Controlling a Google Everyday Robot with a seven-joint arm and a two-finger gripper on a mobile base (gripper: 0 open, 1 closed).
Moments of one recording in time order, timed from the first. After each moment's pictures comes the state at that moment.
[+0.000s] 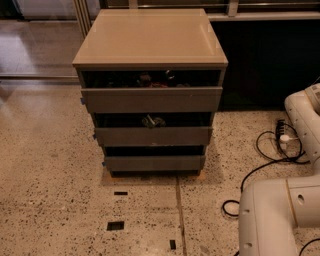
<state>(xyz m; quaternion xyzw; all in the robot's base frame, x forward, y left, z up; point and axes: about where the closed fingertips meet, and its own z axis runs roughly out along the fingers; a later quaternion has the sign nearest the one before) 0.718 -0.686 0.619 0.23 0.88 -0.36 0.22</state>
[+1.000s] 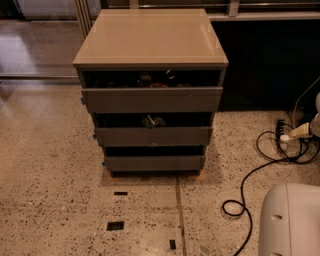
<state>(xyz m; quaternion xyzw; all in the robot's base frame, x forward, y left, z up) 0.669 -0.645 0.585 0.20 0.96 -0.15 0.15</state>
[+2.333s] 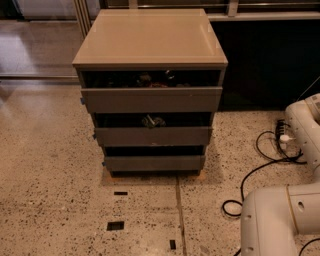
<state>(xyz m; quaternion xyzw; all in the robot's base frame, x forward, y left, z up) 0.706 -0.698 0.581 0.27 0.87 -0.35 0.22</state>
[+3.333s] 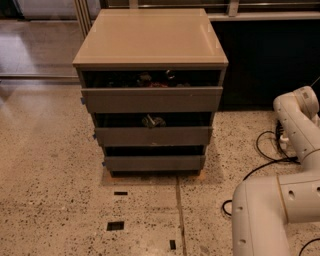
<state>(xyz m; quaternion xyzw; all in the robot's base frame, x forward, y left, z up) 0.694 -0.645 0.568 0.26 0.90 -0.32 0.12</state>
